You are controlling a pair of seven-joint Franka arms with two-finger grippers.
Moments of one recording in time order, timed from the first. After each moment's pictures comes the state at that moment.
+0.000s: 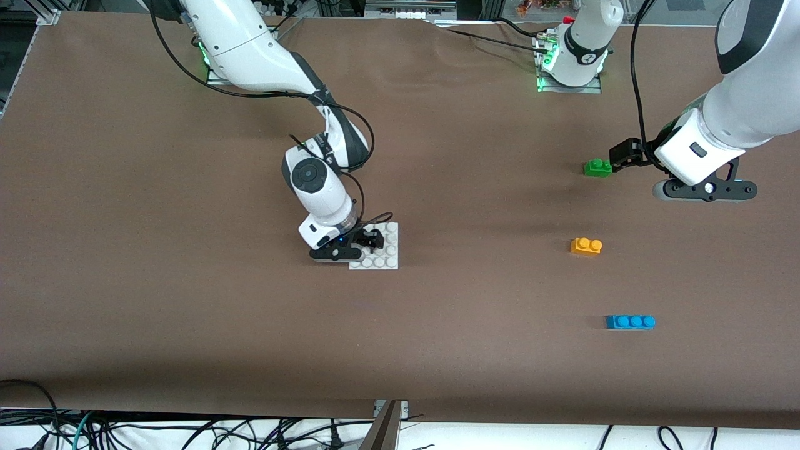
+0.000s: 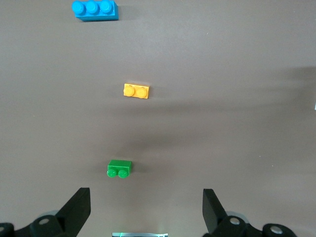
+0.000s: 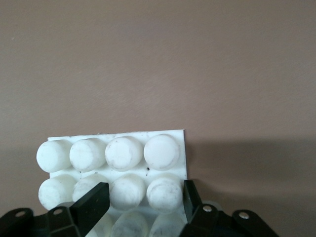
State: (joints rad) left arm -0.01 0.15 -0.16 -1.51 0.01 1.47 -0.17; right arm 0.66 0.78 -0.05 -1.66 0.16 2.67 0.56
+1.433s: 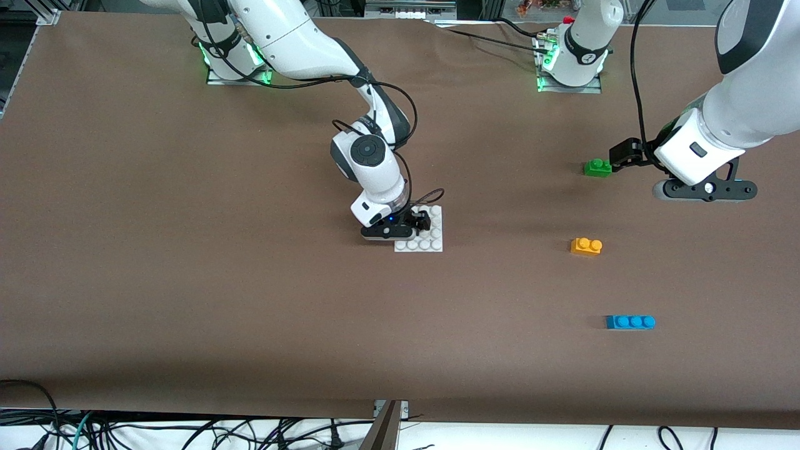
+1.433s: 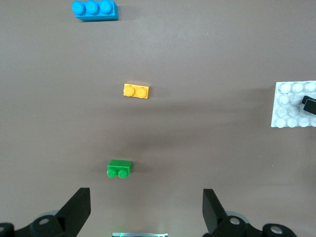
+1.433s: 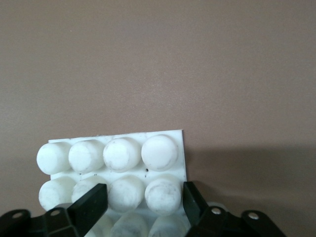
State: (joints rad) left arm -0.01 0.15 -0.16 -1.51 0.01 1.47 -0.17; right arm 0.84 0.87 -0.09 -1.52 0.16 2.67 0.76
